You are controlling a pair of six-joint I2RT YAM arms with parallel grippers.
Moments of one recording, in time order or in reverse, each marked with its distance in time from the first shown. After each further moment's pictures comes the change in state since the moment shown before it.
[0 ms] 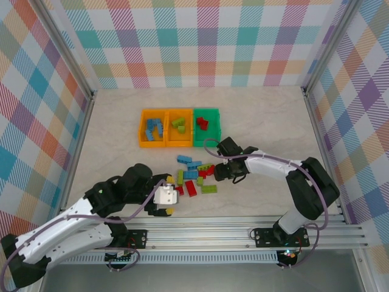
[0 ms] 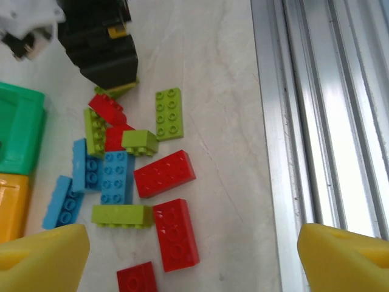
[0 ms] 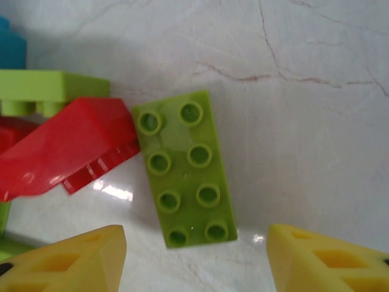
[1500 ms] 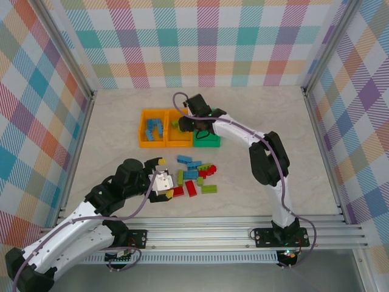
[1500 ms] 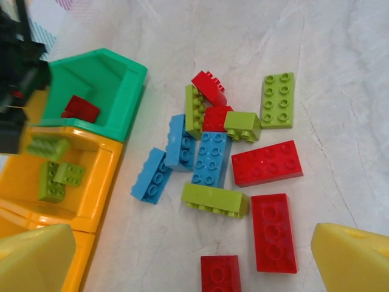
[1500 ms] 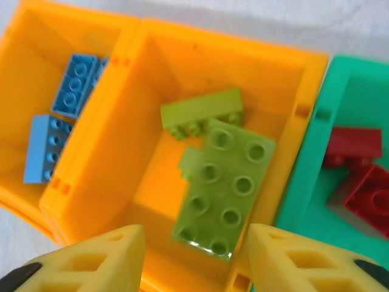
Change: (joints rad) left arm 0.208 -0.016 -0.106 0.253 -0.048 0.035; right arm 0.004 0.539 0.926 0.063 -0.015 -0.021
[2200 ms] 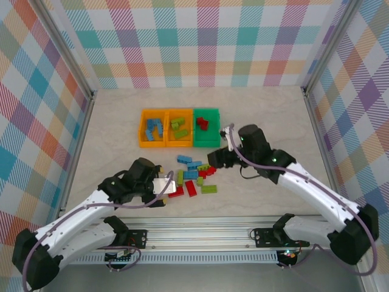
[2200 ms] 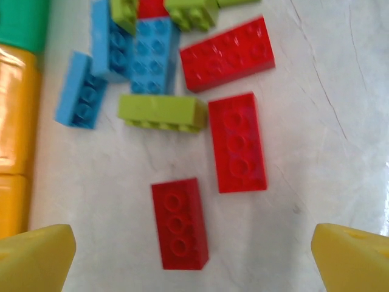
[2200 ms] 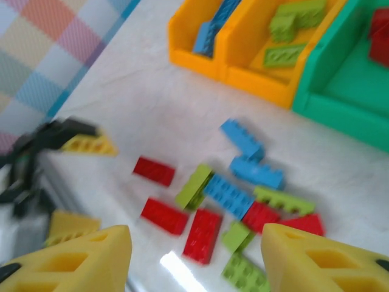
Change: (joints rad) left arm 0.035 0.209 0.023 -0.184 -0.096 0.087; right arm 0.004 -1.055 -0.898 0.018 -0.341 -0.003
